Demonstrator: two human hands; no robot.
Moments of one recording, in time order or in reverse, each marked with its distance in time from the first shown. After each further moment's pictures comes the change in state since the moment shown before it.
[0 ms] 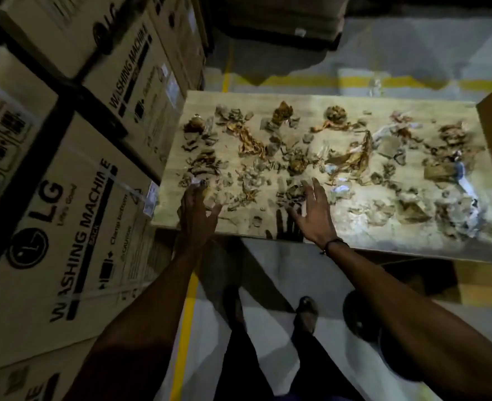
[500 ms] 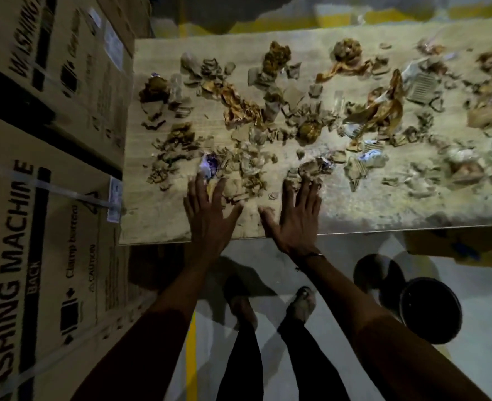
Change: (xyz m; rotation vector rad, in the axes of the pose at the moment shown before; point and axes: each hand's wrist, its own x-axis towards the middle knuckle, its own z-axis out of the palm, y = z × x) left_hand 0.031 -0.058 0.111 0.197 -0.163 0.191; right_hand 0.012 -0.001 0.172 -0.236 0.155 0.183
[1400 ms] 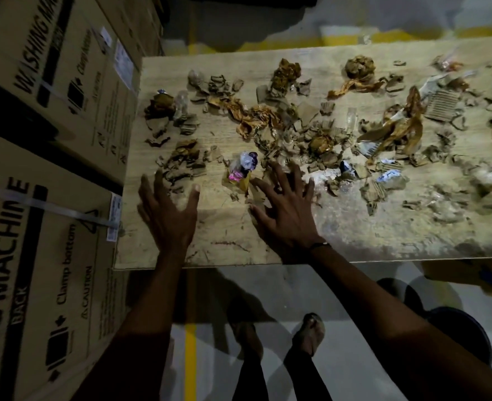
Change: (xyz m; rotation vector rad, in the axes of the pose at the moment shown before) left_hand 0.066 -0.064 -0.025 -0.134 0.238 -0.350; right_hand 0.081 -0.025 -0.003 -0.005 -0.001 -0.358
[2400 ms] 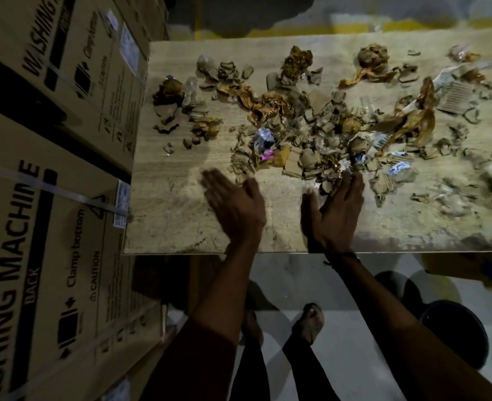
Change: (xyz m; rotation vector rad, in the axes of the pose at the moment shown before) left_hand -0.065 0.099 0.057 0.042 -0.092 -0.098; right_hand -0.047 0.029 -0.010 0.188 0.274 0.569
